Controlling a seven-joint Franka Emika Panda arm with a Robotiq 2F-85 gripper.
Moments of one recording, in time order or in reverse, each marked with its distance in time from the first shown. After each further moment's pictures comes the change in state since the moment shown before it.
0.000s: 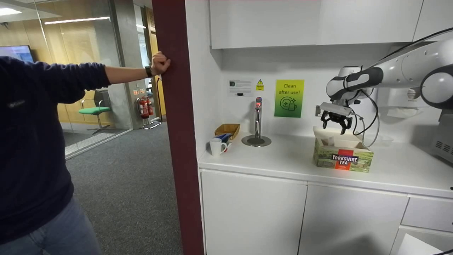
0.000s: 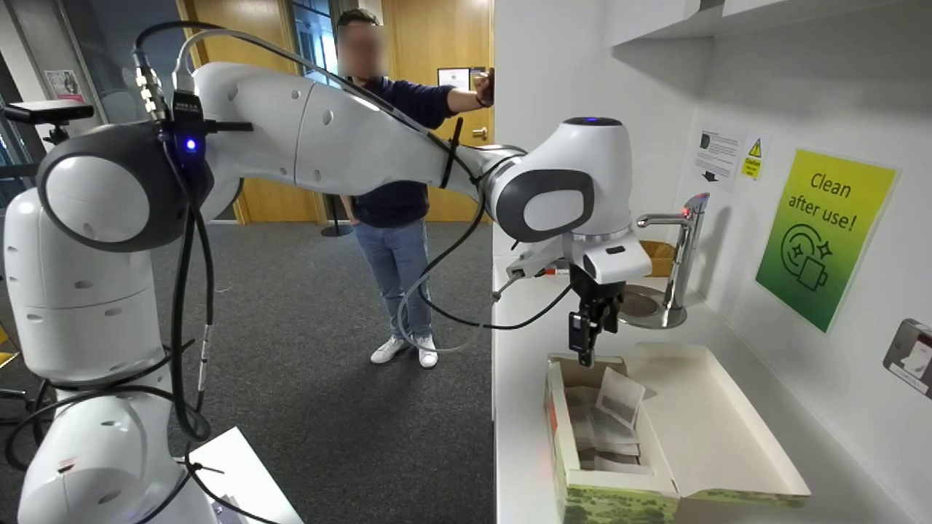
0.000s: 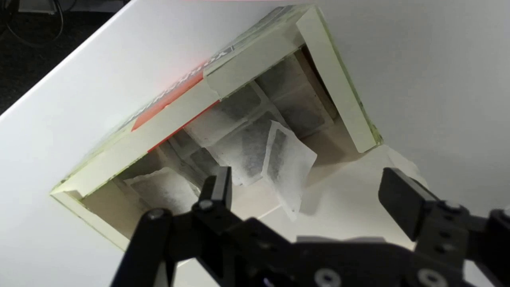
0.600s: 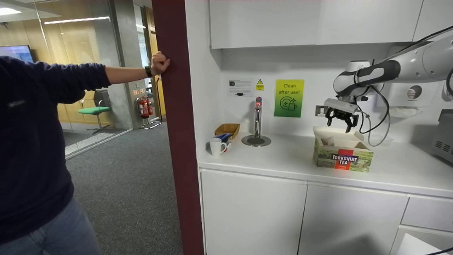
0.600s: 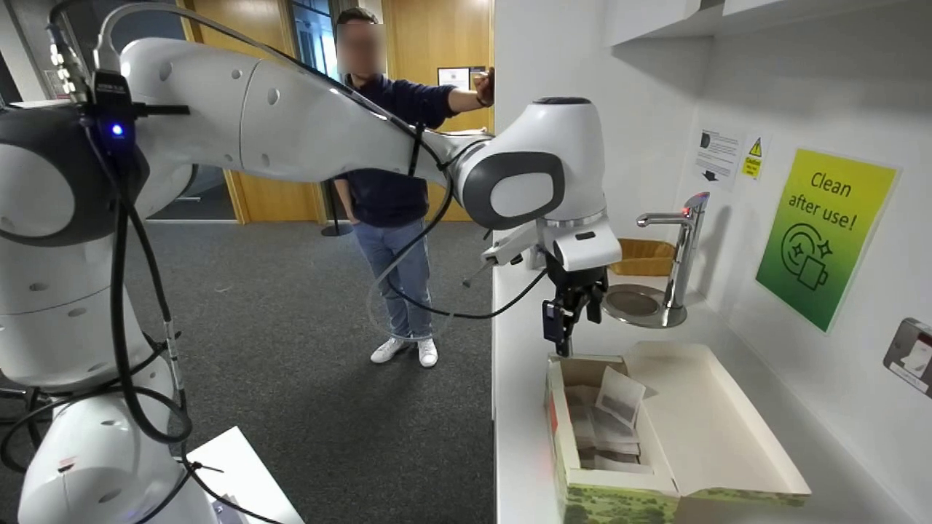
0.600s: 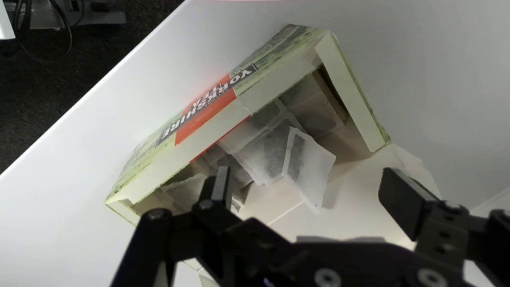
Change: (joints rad) arm 0.000 -0.141 0.015 -0.123 -0.046 0.014 0.079
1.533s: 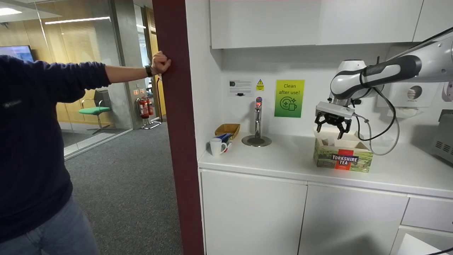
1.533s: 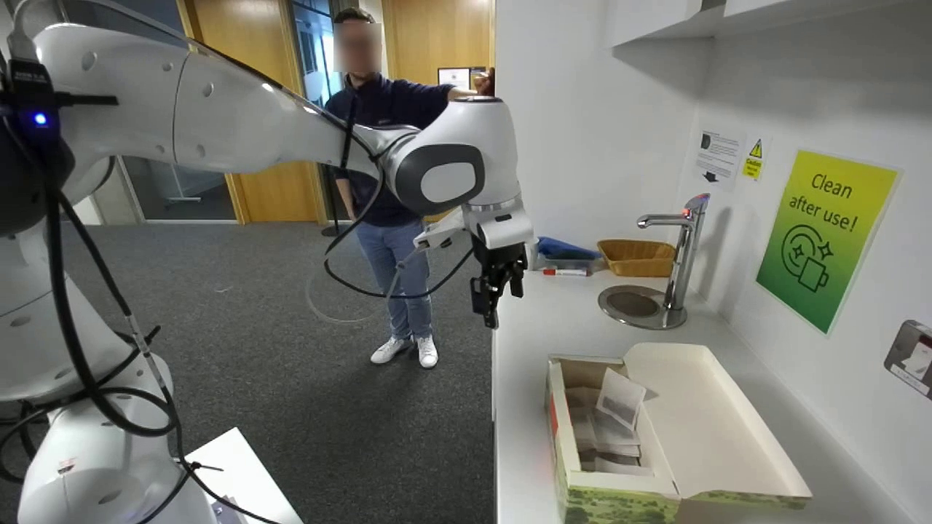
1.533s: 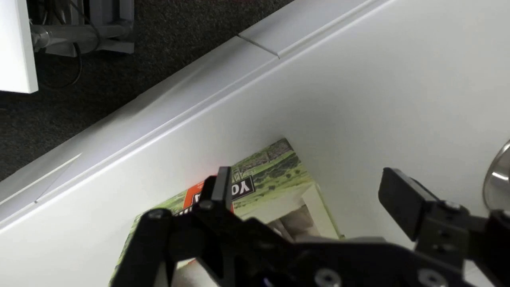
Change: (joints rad) arm 0.002 -0.215 0.182 -0.236 -0.011 0.002 0.024
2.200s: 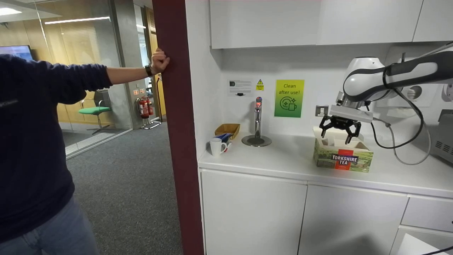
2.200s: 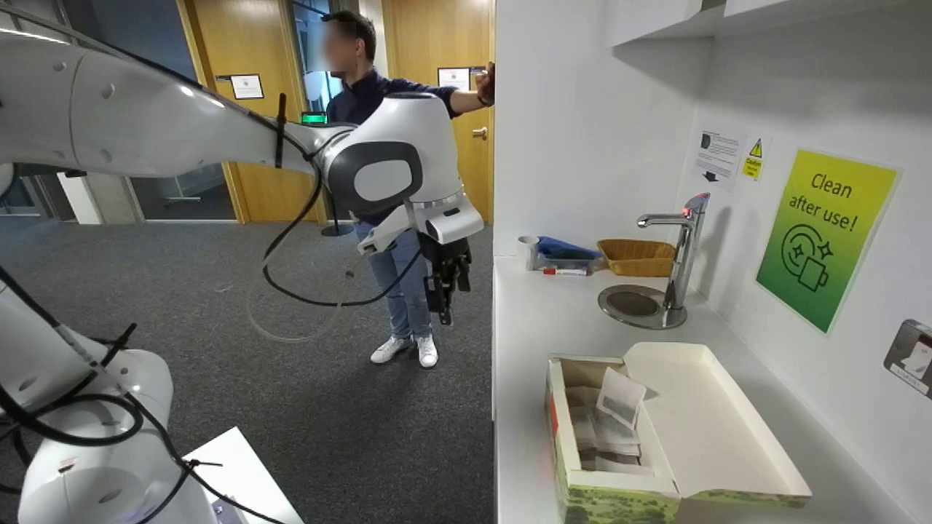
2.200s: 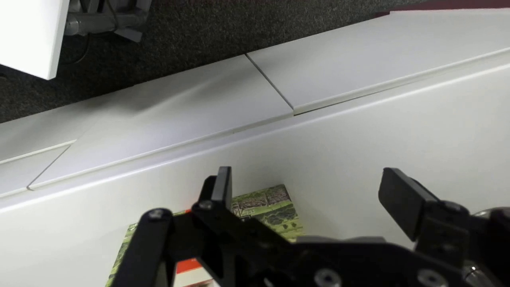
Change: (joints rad) arm 0.001 -0.235 0.069 -0.217 0.014 -0.005 -0.190
